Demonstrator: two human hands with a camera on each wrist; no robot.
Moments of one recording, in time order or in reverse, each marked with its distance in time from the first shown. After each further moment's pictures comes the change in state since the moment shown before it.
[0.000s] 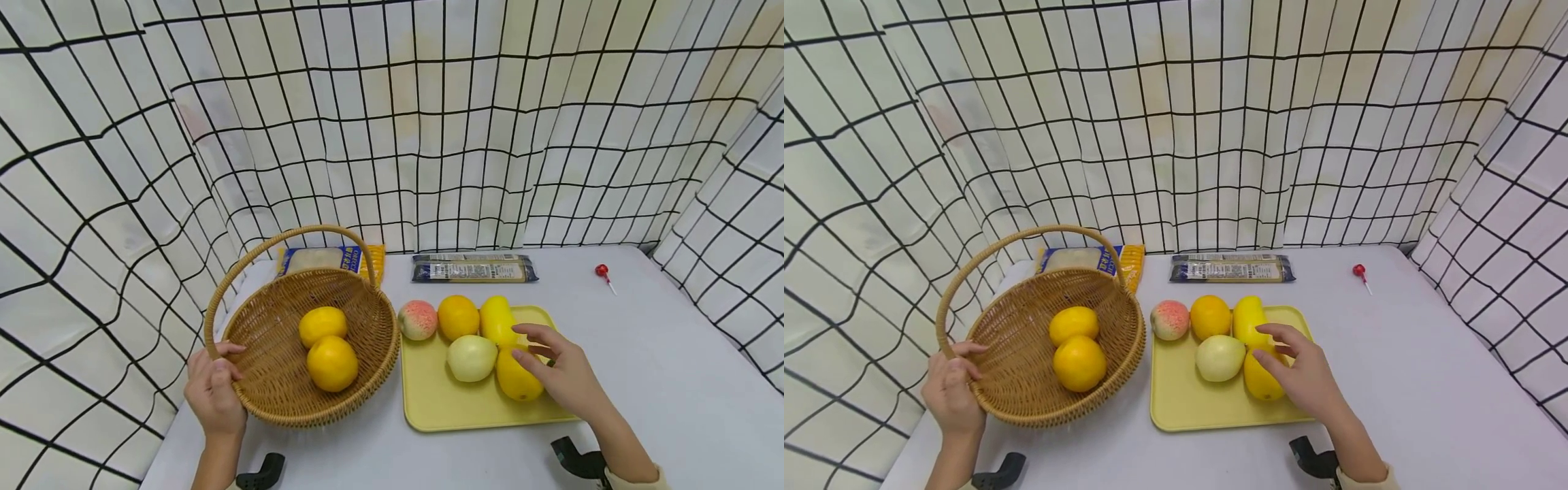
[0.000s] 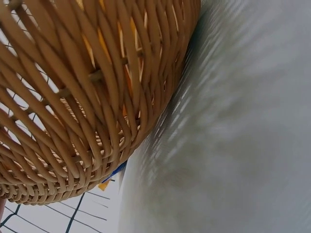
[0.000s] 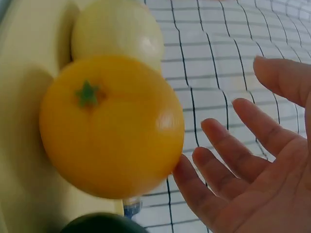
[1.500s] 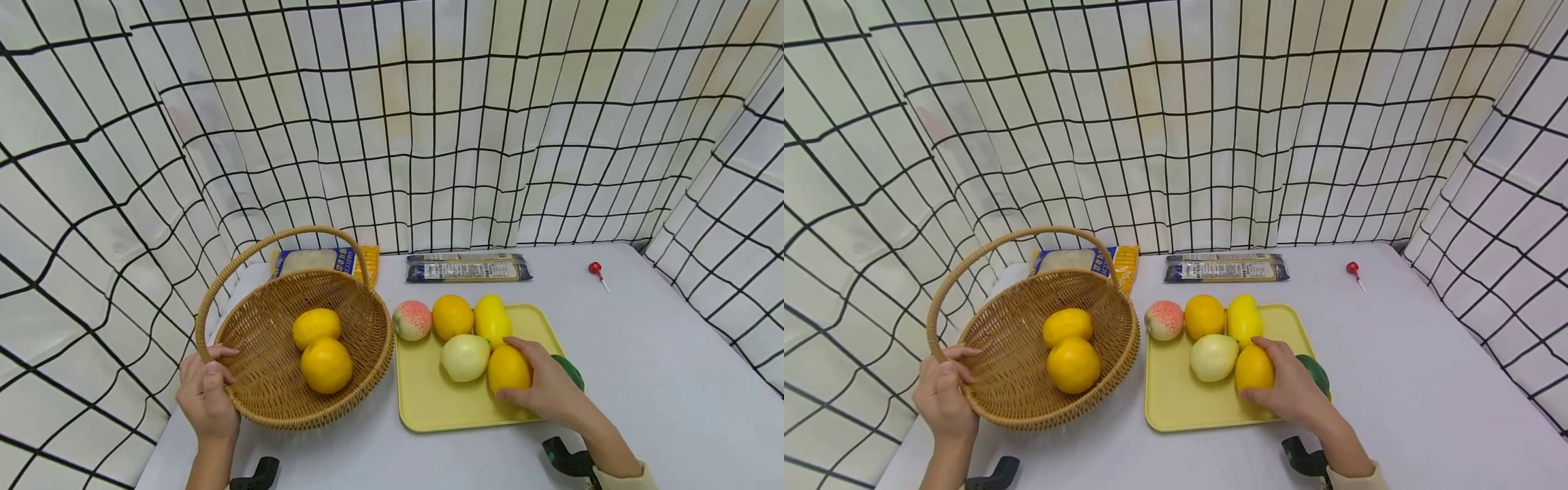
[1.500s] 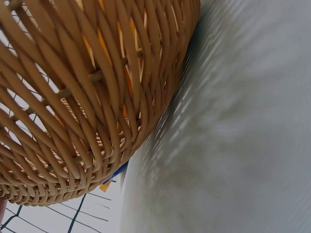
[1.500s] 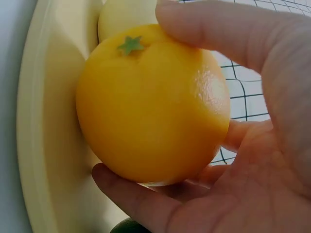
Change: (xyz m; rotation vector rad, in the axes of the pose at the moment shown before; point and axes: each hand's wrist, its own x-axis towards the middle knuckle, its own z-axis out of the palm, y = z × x) left_hand -0.002 0.001 0.000 0.024 -0.013 -0.023; right_hand -0.007 0.018 0.011 -0.188 -0.229 0.150
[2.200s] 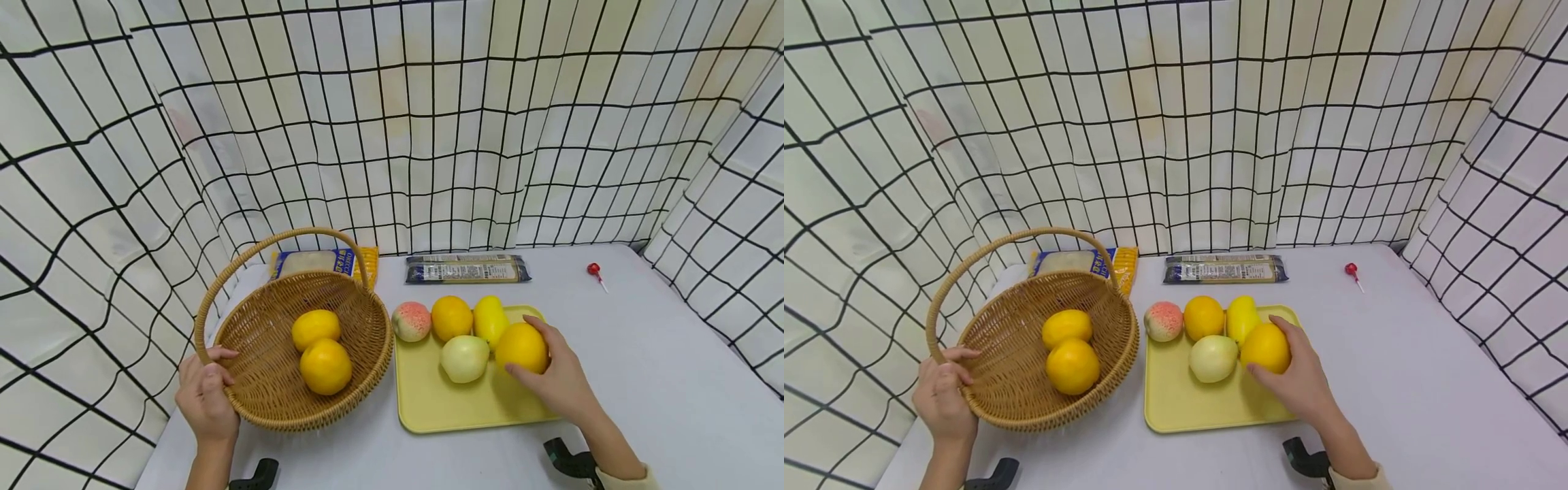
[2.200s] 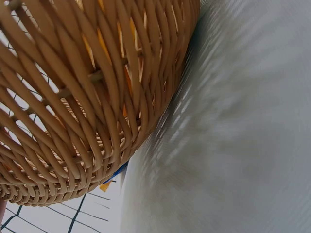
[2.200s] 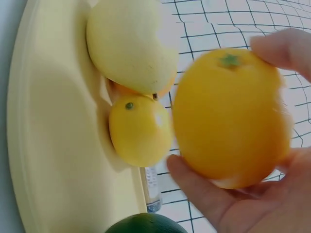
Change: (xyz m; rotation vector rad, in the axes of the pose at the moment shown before) left_hand 0.003 0.010 0.003 -0.011 -0.002 0.001; right_hand -0.003 -0.002 -0.009 0.131 0.265 -0.015
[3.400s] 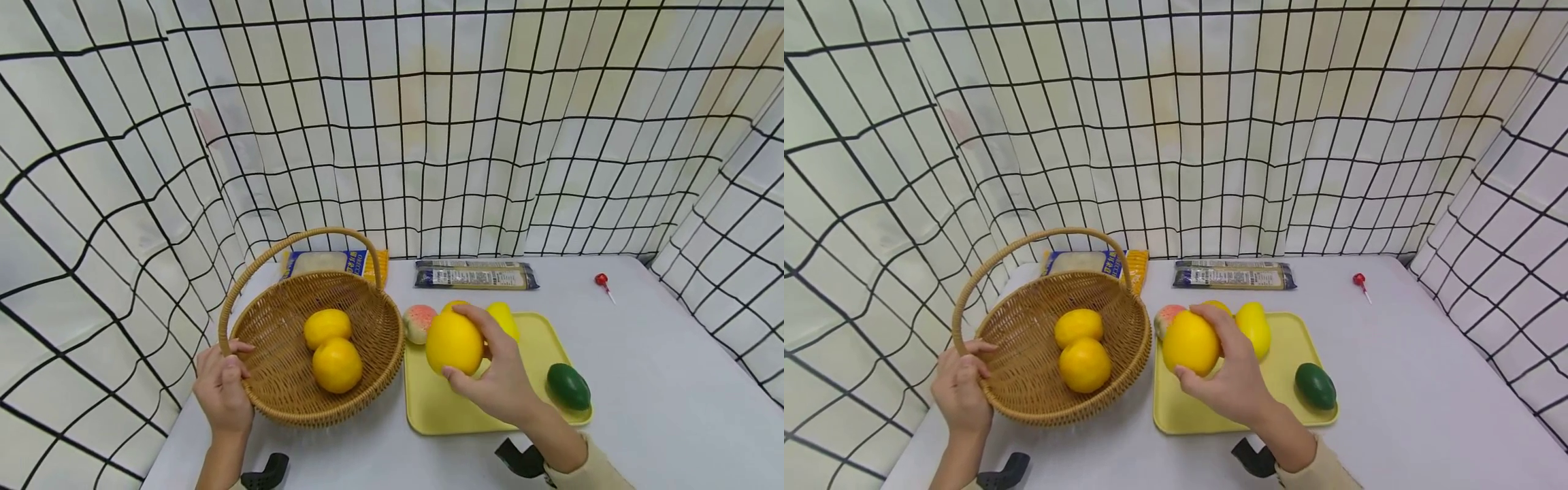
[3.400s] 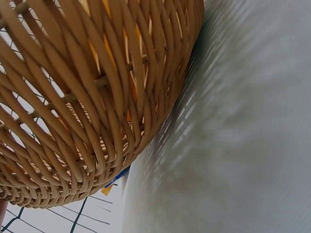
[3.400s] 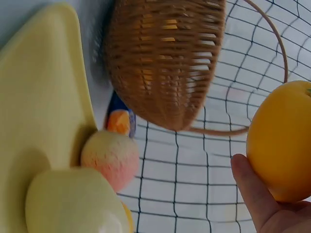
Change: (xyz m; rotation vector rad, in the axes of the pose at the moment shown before) left_hand -0.007 -0.023 -0.009 0.024 -0.020 0.000; right_hand 0.009 -0.102 0.056 0.319 -0.003 -0.465
